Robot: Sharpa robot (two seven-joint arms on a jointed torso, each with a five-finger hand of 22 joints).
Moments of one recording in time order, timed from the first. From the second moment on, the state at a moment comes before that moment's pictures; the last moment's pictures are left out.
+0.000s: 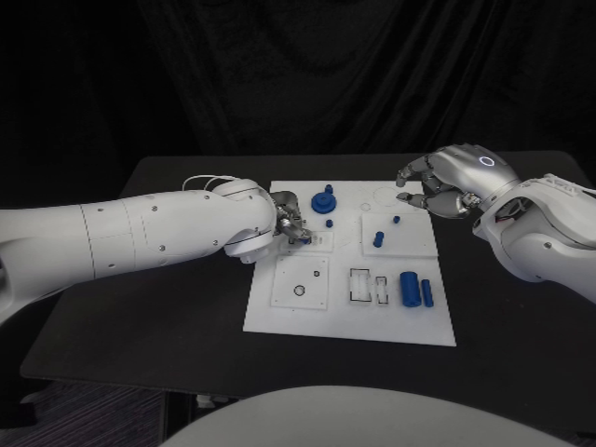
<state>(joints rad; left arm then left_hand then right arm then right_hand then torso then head) 1.27 -0.61 -0.21 1.40 -0.98 -0.13 -0.54 1.32 -0.01 0.36 0.19 0.43 0.82 0.12 0.54 0.58 1.47 -0.01 1.57 1.31 1.47 -0.05 1.57 1.31 0.06 1.44 0.05 1.37 1.31 1.37 -0.93 -0.25 1.66 -1.67 -0.52 -0.16 1.36 -0.02 0.17 0.07 0.25 0.89 0.08 0.16 0.67 1.46 -0.01 1.57 1.31 1.47 -0.07 1.52 1.31 0.01 1.47 0.03 1.49 1.31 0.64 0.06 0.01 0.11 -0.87</state>
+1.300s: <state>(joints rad) 1.27 -0.61 -0.21 1.39 -0.98 -0.10 -0.54 1.22 0.00 0.34 0.21 0.27 0.88 0.07 0.50 0.60 1.47 -0.01 1.57 1.31 1.47 -0.05 1.57 1.31 0.06 1.44 0.05 1.35 1.31 1.37 -0.93 -0.25 1.66 -1.67 -0.51 -0.17 1.36 -0.02 0.17 0.07 0.25 0.89 0.08 0.16 0.67 1.46 -0.01 1.57 1.31 1.47 -0.07 1.52 1.31 0.01 1.47 0.03 1.49 1.31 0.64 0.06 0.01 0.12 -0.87</state>
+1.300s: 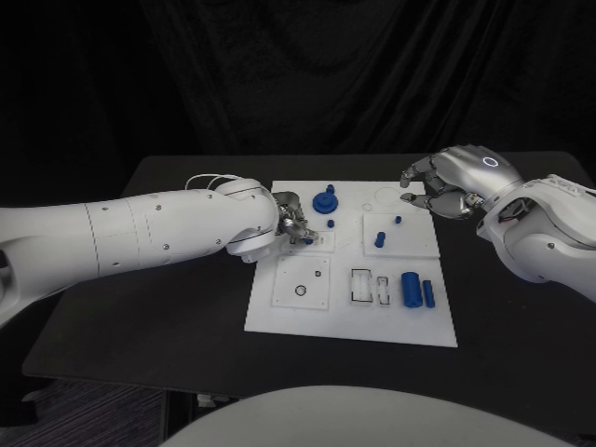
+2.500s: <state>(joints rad) 1.27 -0.62 -0.21 1.39 -0.98 -0.05 -0.55 0.92 0.06 0.05 0.29 0.09 0.88 0.07 0.46 0.72 1.47 0.00 1.57 1.31 1.47 -0.05 1.57 1.31 0.06 1.42 0.07 1.30 1.31 1.36 -0.93 -0.25 1.66 -1.67 -0.50 -0.17 1.36 -0.03 0.17 0.07 0.26 0.90 0.09 0.16 0.67 1.46 -0.01 1.57 1.31 1.47 -0.07 1.52 1.31 0.01 1.47 0.03 1.49 1.31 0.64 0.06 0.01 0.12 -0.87</state>
